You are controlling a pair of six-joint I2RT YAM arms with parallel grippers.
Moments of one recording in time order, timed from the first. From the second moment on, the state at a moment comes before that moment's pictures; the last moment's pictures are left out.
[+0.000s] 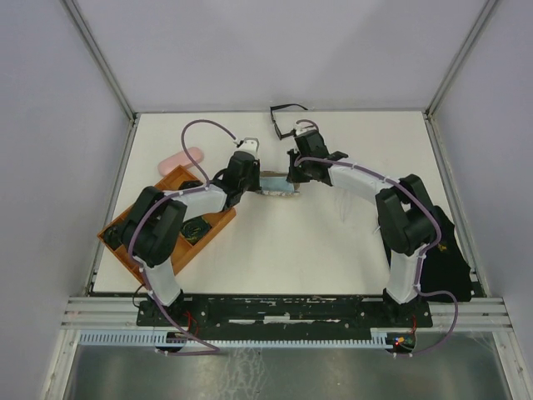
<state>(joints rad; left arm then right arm) -0.55 1.79 1.00 0.21 -0.20 -0.29 0.54 1.91 1.38 -0.26 -0.03 0.40</state>
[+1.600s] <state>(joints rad) -0.54 1.86 1.03 0.31 -0.18 -0.25 0.51 1.99 1.37 -0.17 0.01 0.39</state>
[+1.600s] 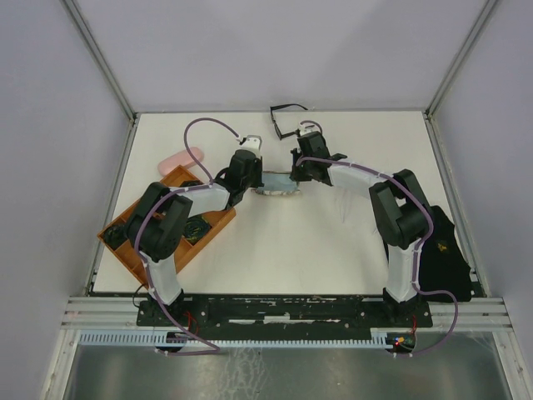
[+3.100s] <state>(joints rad) -0.53 1.89 1.03 0.34 -0.19 -0.24 0.50 1.99 1.36 -0.11 0.01 0.41</state>
